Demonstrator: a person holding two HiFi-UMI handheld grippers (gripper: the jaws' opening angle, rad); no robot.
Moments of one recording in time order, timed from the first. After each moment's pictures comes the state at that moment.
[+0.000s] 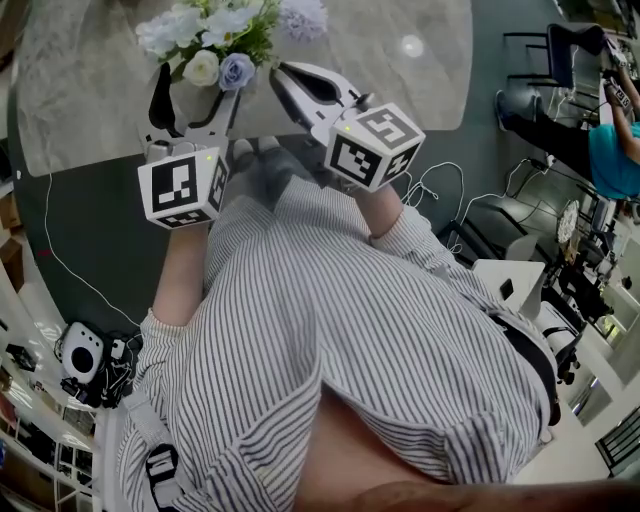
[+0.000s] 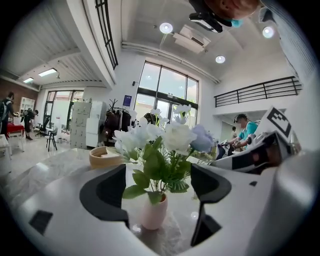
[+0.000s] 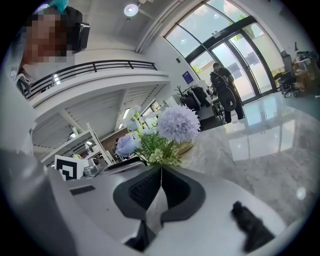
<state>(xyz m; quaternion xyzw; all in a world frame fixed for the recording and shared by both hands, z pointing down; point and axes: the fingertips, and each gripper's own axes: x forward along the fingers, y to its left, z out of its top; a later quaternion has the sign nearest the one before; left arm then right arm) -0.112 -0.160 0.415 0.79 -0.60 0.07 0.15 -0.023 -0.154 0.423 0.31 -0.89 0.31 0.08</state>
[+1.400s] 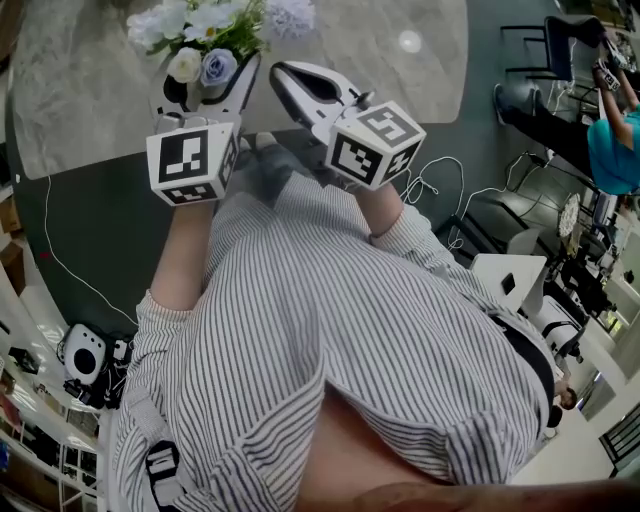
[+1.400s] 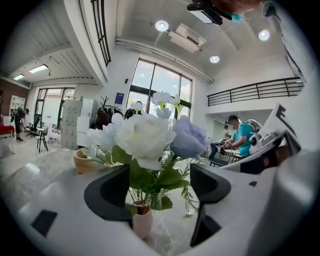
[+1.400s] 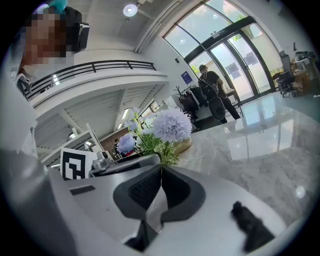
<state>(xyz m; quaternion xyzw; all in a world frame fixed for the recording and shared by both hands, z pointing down) -0.079 -0.178 0.411 0.81 -0.56 0.08 0.14 -0.013 -0.144 0.421 0.31 -0.89 0.32 0.08</state>
